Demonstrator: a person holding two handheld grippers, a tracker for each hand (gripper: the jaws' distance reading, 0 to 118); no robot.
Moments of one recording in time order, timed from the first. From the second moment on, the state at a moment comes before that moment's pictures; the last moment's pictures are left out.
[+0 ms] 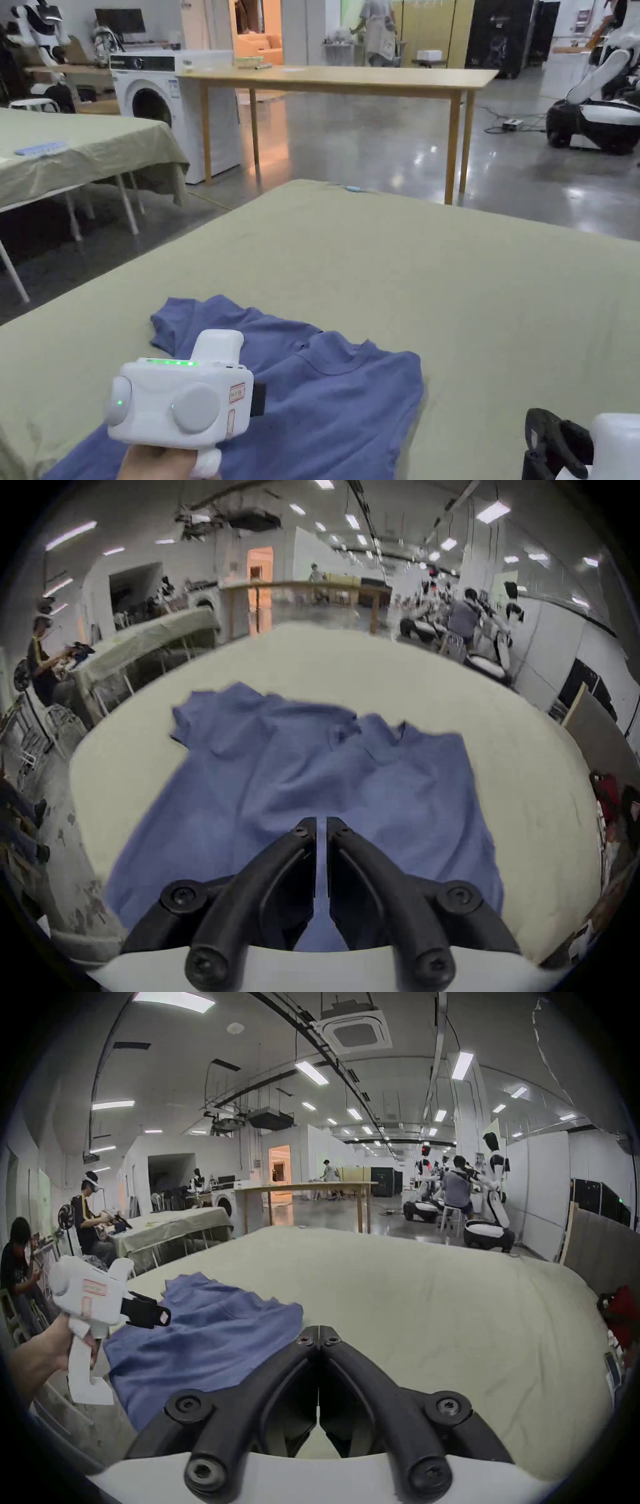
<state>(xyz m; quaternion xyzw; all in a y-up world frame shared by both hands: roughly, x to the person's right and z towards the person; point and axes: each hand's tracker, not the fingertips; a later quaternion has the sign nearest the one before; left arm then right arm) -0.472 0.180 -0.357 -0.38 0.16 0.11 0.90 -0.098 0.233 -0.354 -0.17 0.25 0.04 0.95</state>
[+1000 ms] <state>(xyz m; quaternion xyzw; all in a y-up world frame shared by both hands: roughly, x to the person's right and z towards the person) -0.375 0.243 -0.395 -0.41 0.12 0.01 0.90 0.065 0.246 -0.295 -0.19 0.14 0.00 0.97</state>
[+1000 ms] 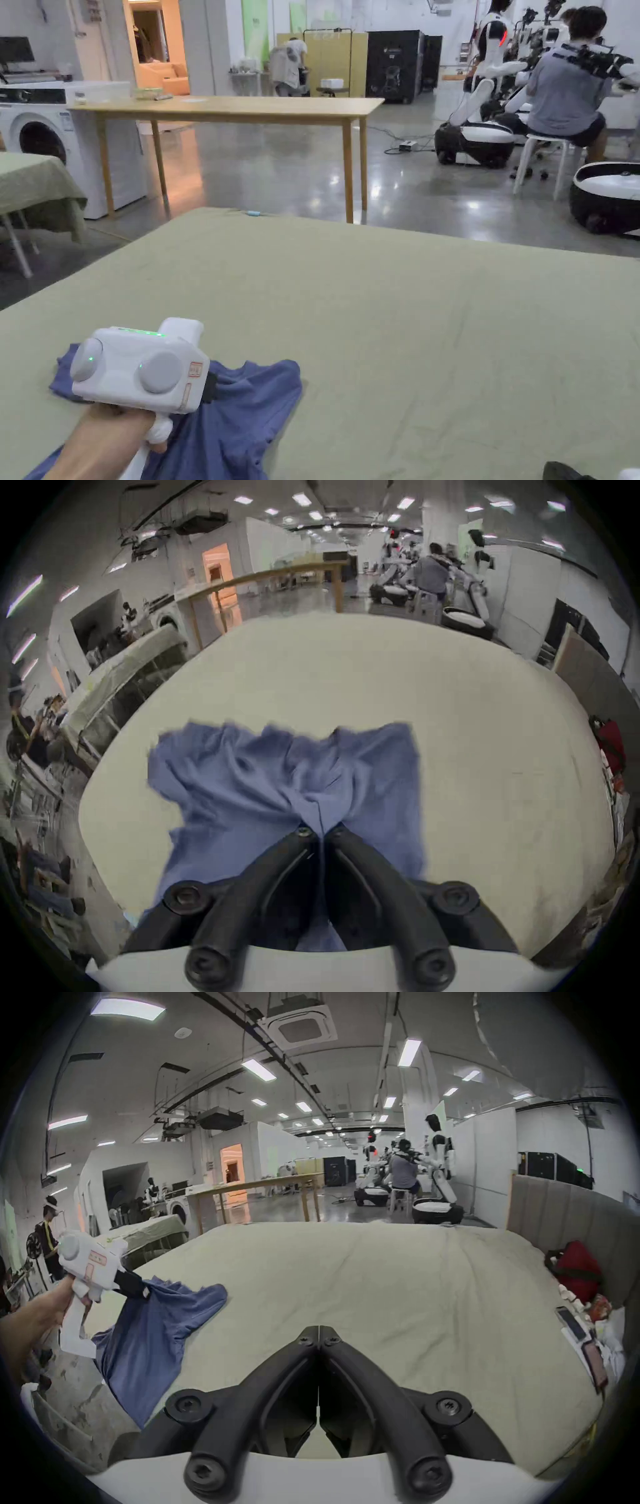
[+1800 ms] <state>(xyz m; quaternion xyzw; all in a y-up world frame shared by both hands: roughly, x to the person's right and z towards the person) 0.071 0.269 -0.519 -0.36 -0.28 -0.04 0.89 0.230 0.244 -0.252 -0.20 -0.05 -0.04 0.98</state>
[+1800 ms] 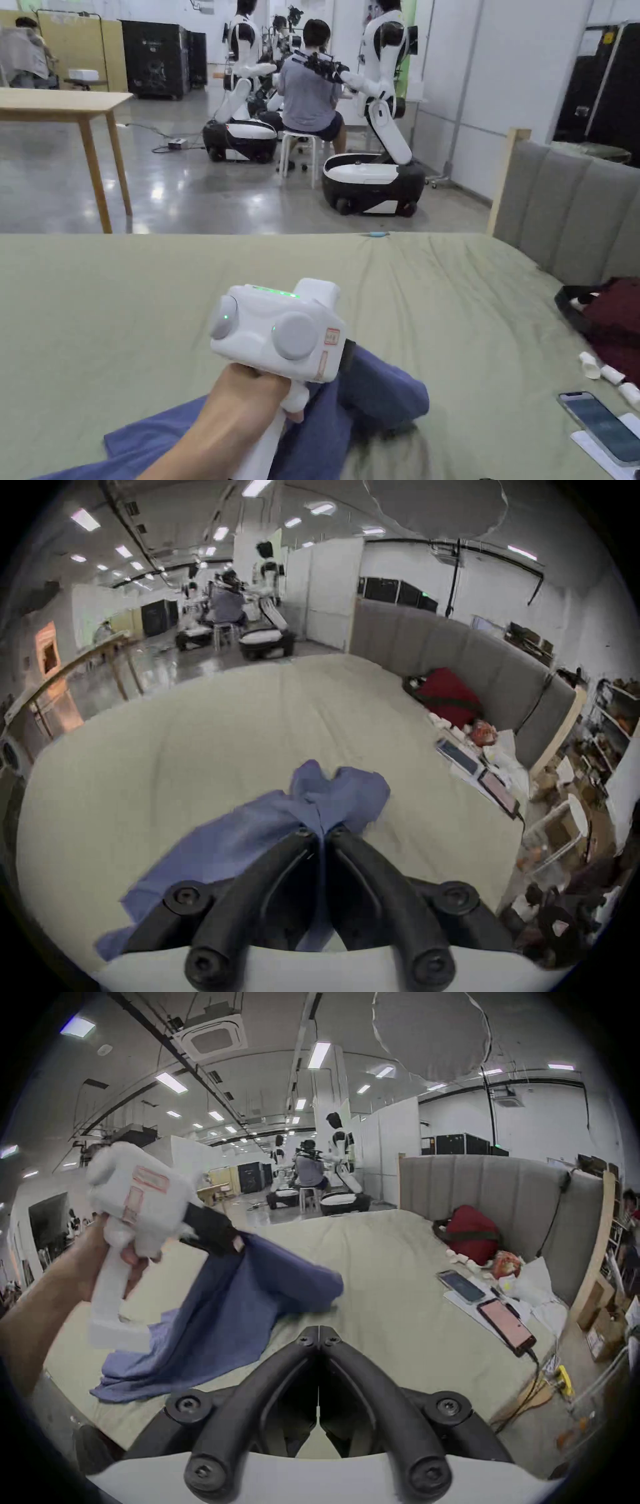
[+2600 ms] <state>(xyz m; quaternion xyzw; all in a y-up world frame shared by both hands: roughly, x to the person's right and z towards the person) -0.142 0.262 -0.289 -0.19 -0.05 0.04 0.98 0.195 0.233 -0.260 -0.19 -0.02 -0.01 0.98</state>
